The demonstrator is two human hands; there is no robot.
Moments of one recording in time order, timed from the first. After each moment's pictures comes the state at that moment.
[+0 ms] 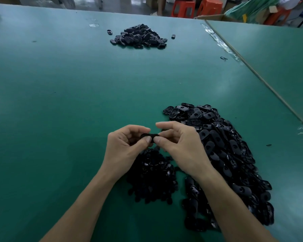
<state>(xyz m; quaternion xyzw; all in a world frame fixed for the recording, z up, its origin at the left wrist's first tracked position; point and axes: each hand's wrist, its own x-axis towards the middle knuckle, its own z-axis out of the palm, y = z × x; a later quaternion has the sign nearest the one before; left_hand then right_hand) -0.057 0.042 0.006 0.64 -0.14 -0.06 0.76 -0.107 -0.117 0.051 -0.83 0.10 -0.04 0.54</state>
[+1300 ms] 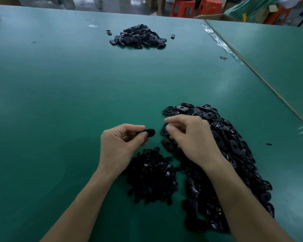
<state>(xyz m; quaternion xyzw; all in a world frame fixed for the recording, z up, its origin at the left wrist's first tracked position) -0.050 0.044 0.005 0.69 -0.09 -0.01 0.71 -0.093 -0.140 0.058 -0.91 0.09 -0.09 0.39</state>
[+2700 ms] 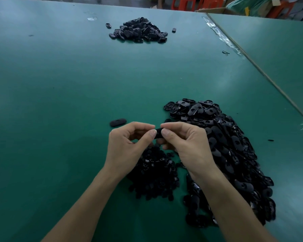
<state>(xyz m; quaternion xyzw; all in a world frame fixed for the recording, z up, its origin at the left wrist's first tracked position) -0.063 0.038 0.012 0.71 -0.15 -0.01 0.69 -0.114 -0.113 0.046 -0.67 0.14 -0.07 0.72</state>
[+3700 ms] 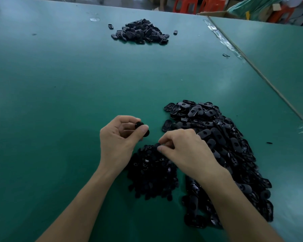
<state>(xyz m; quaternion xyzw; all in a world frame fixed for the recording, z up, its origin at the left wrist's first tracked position) -0.055 0.043 0.007 0.66 -0.09 0.04 0.75 -0.112 -0.120 0.060 -0.97 0.04 0.05 0.23</state>
